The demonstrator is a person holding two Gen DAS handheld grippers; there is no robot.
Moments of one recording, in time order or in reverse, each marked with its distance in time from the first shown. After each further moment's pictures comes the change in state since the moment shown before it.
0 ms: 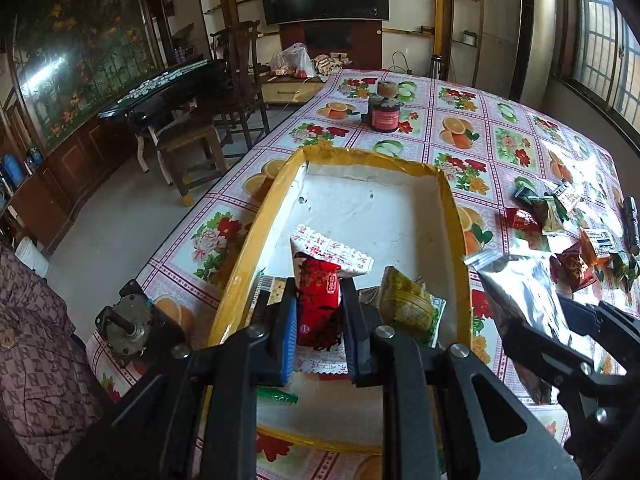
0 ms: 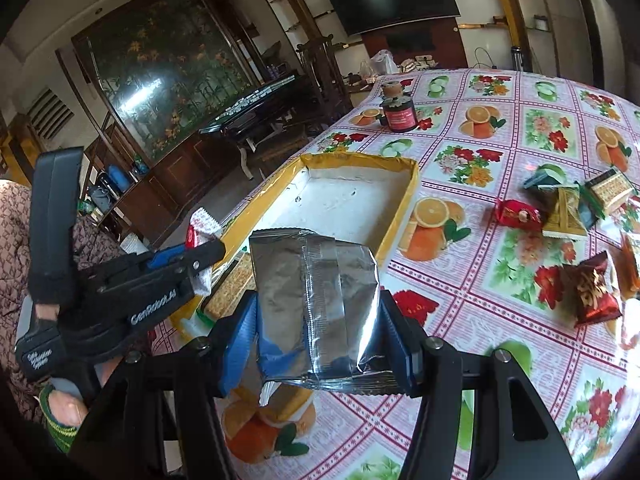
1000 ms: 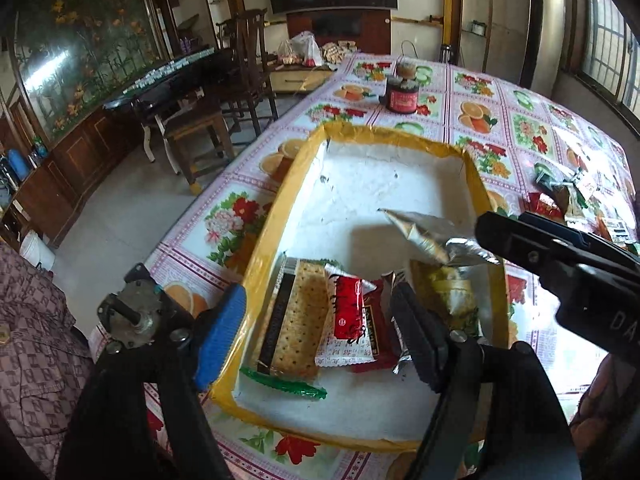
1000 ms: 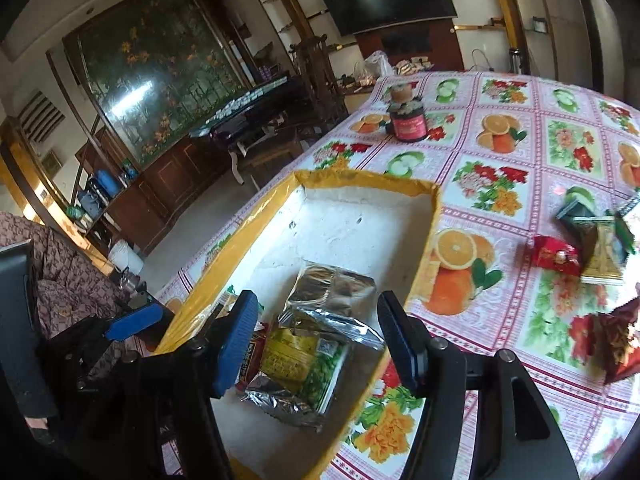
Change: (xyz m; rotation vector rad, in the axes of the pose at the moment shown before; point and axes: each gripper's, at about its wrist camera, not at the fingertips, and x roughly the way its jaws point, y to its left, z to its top) left arm 0.010 0.014 -0.009 0.003 0.019 0.030; right arm 0.033 0.009 0.027 0.012 -0.025 -0.036
